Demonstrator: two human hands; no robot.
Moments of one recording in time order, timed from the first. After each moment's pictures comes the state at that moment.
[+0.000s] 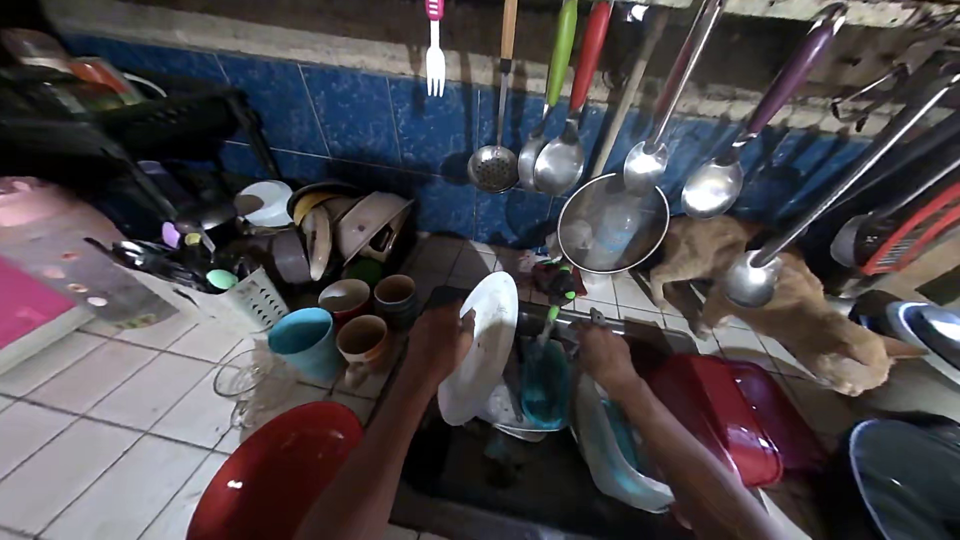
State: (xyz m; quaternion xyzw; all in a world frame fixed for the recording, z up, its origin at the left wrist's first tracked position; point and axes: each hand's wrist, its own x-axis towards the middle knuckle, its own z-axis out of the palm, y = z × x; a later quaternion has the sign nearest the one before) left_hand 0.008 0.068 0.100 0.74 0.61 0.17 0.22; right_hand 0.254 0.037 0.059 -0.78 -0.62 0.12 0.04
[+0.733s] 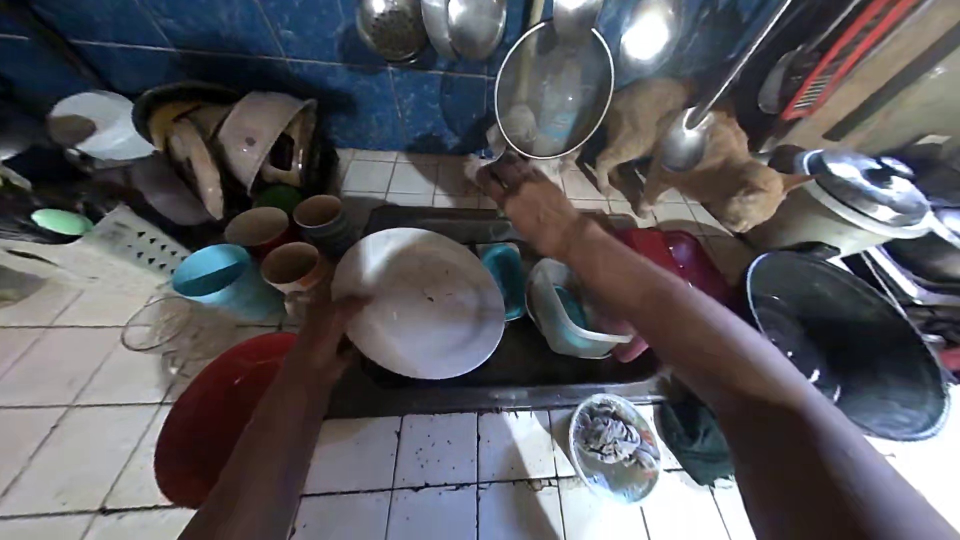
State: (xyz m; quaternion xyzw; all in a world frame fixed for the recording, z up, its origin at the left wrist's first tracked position) left_hand -0.060 0.012 0.020 0.42 0.57 0.42 0.57; right_hand 0.232 -0.002 0.103 -0.57 -0.80 -0.15 0.12
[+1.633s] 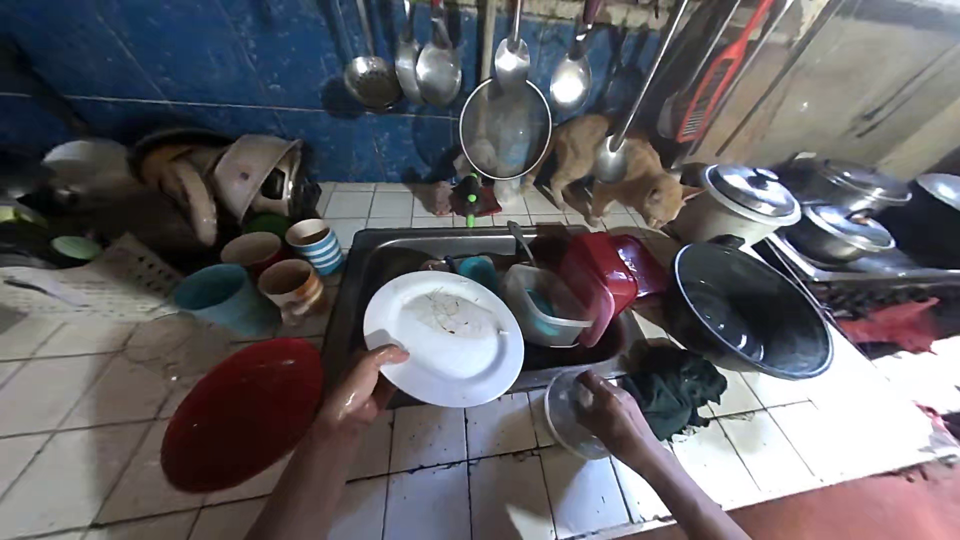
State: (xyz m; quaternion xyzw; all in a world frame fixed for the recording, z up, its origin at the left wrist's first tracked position) left_hand -0.043 -0.070 0.017 0.35 0.50 0.38 0.70; right_hand 0.236 -0.267 -0.011 -0.80 -0.53 0.21 0.20
